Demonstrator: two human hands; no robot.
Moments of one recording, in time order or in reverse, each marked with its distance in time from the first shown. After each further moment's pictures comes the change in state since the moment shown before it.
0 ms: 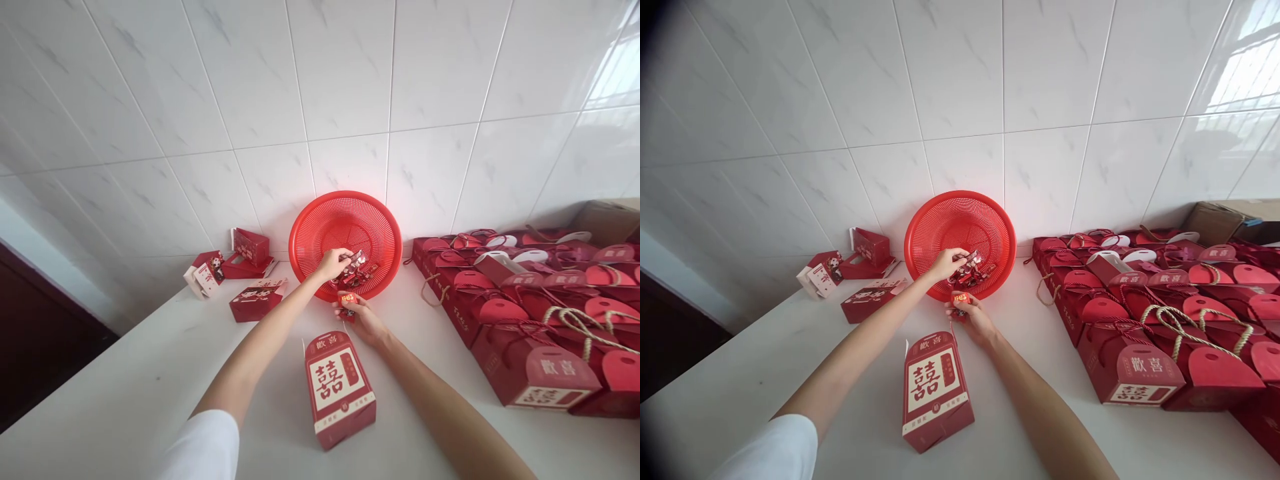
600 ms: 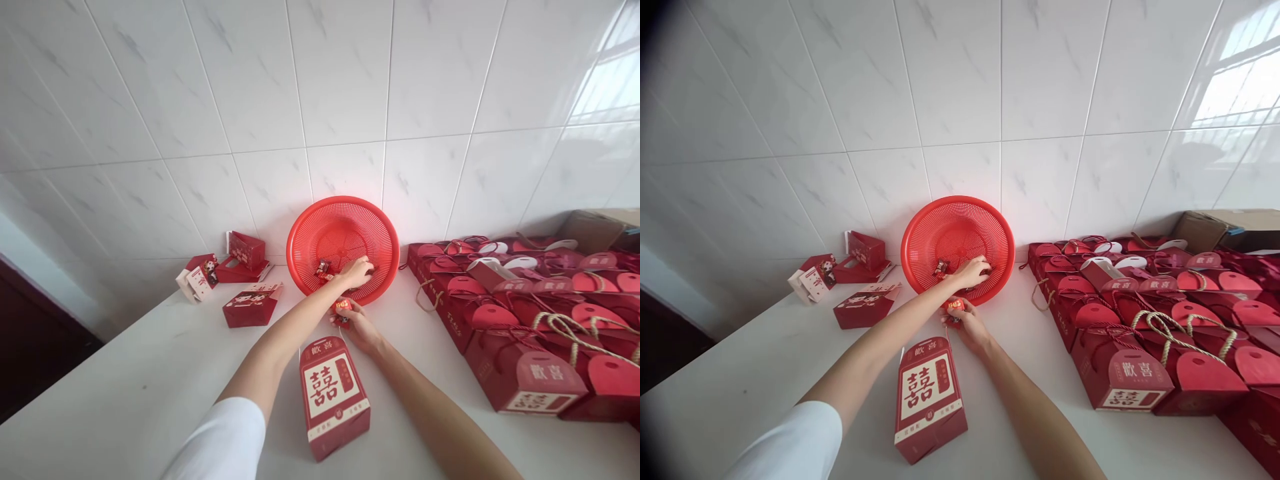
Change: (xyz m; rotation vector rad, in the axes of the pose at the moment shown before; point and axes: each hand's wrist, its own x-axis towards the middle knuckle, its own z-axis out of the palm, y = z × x) left_hand 0.017 0.032 0.050 0.357 -0.285 0.117; right_hand -0.002 0.001 0.005 -0.045 0.001 -0.032
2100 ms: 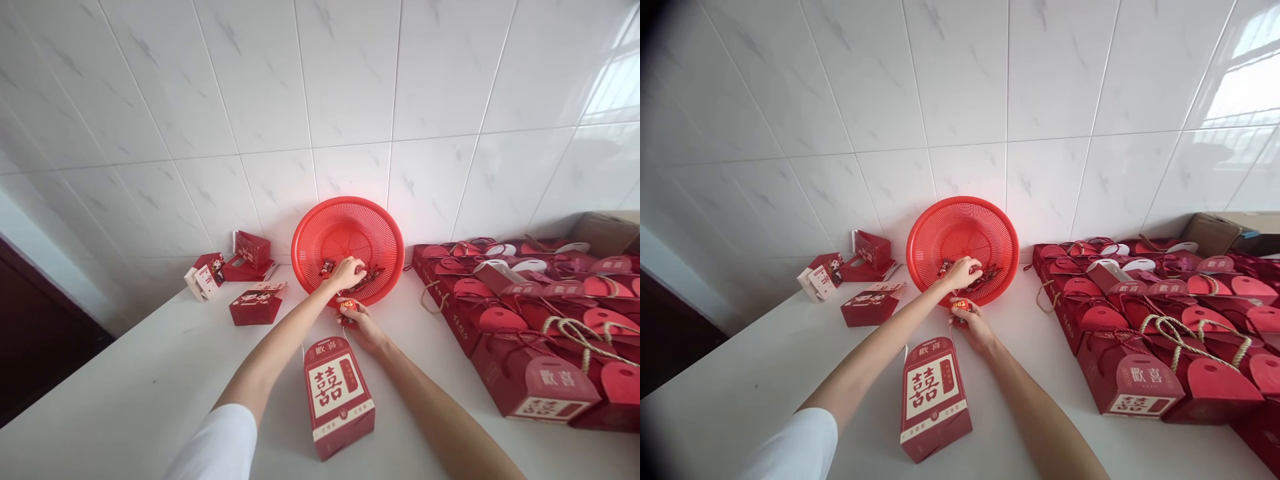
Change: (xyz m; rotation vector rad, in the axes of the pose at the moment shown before) left_hand -0.027 -0.016 -0.014 0.079 0.075 -0.118; right_hand 0.000 -0.001 -0.002 -0.026 0.039 0.020
